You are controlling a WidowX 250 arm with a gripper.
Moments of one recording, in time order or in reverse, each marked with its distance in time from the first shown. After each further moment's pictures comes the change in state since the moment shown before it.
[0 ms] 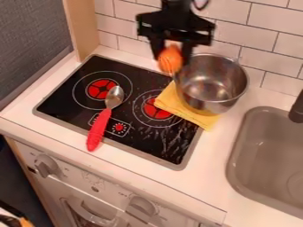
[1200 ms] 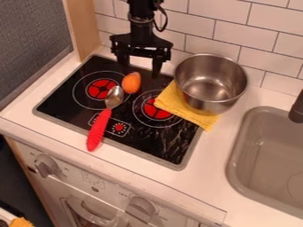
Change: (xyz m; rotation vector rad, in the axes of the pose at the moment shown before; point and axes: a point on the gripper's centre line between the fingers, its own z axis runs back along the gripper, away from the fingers) arm 0.019 0.052 -0.079 0.051 0.145 0.081
